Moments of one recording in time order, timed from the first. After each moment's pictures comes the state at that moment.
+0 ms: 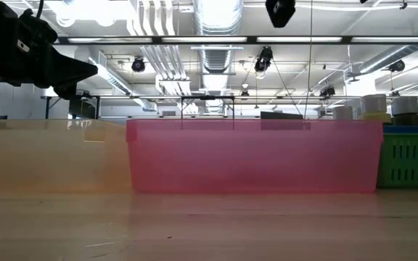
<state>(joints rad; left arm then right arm) 0.14 0.03 0.01 0.02 0.04 -0.06 0.07 1.18 0.87 0.13 -0.19 0.23</state>
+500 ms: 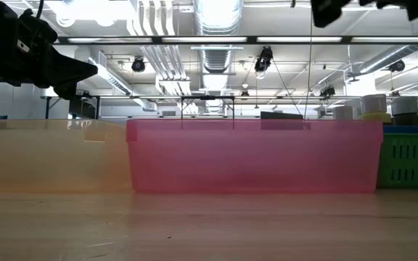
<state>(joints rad) 0.14 0.03 0.01 0.02 0.04 -0.06 0.07 0.83 0.58 0.14 -0.33 0.02</state>
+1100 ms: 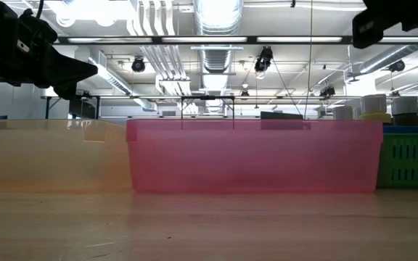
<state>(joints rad) 0.14 0.03 0.01 0.02 0.04 -0.06 0.10 0.31 0.25 0.14 -0.24 0.08</state>
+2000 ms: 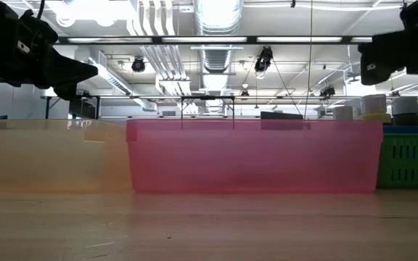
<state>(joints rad) 0.14 0.04 0.01 0.02 0.04 -0.06 0.10 0.00 0.01 0.06 -0.11 0.03</state>
